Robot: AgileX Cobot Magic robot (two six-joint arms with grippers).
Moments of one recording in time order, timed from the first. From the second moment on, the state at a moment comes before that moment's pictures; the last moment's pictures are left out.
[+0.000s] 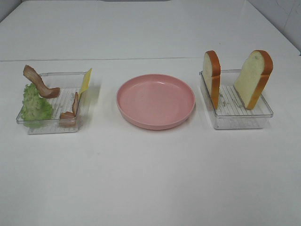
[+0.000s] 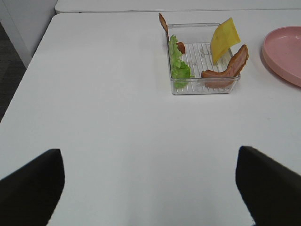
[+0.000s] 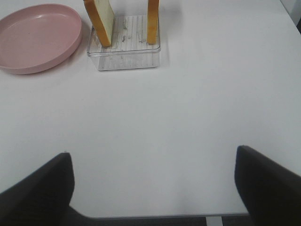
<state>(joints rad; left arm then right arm) 0.10 -0.01 -0.52 -0.06 1.08 0.02 0.06 0.00 -0.45 -0.05 1.10 0.06</state>
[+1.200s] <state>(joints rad) 0.10 -0.01 -0.52 -0.06 1.08 0.02 0.06 0.79 -0.65 -0.10 0.84 0.07</state>
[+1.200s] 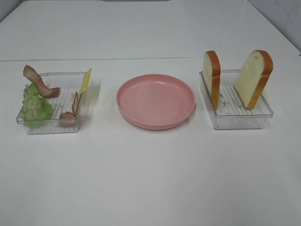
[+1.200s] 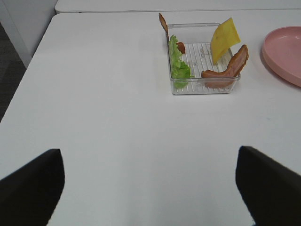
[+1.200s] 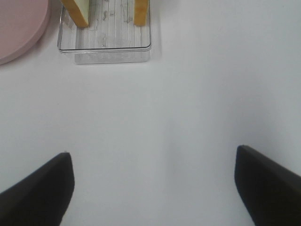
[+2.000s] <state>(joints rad) 0.10 -0.01 -0.52 -0.06 1.08 0.02 0.32 1.71 -1.54 -0.10 1.05 0.06</state>
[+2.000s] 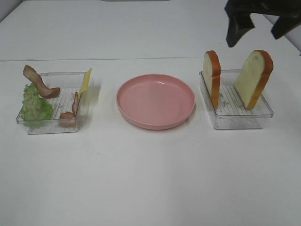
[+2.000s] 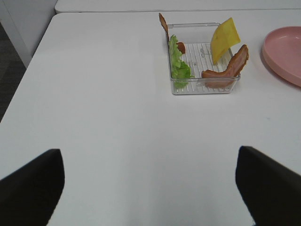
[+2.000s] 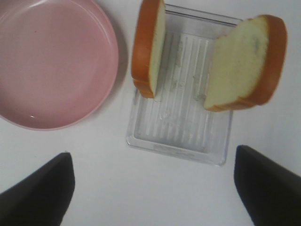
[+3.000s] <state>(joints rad) 0.10 -0.01 -0.52 -0.06 1.08 0.02 0.36 2.14 -1.73 -0.23 0.90 0.07</state>
